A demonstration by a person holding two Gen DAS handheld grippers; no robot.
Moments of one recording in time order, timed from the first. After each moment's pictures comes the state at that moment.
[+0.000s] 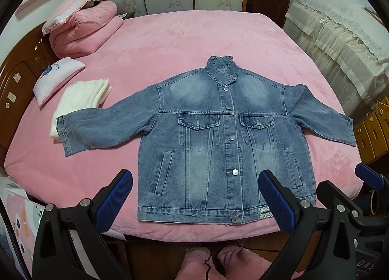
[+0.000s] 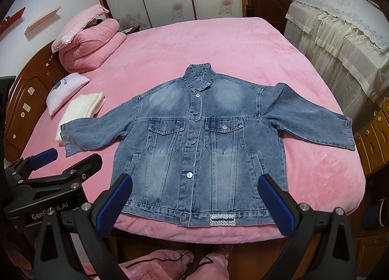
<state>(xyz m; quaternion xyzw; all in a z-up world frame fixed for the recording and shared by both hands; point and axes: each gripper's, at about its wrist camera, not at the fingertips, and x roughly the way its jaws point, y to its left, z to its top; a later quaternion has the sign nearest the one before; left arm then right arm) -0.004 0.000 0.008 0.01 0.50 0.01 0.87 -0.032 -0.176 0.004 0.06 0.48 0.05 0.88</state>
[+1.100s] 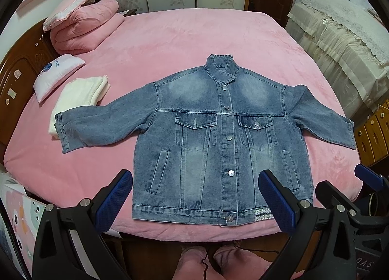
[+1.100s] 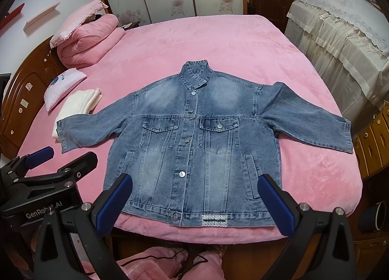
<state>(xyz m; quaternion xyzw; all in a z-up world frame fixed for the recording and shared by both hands) -0.001 -0.004 0.005 0.01 0.50 0.01 0.86 -0.023 -0.189 -0.008 0.05 0.49 0.05 0.87</state>
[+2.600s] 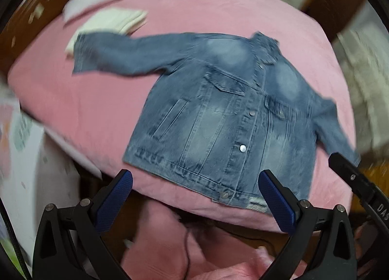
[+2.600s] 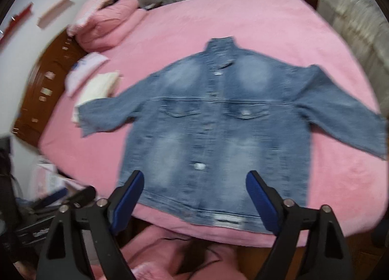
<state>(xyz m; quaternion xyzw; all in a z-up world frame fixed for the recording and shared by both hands) -0.028 0.043 -0.050 -0.18 0.57 0.12 0.80 0.035 -0.199 -0.047 0.10 0.54 0.18 0.82</state>
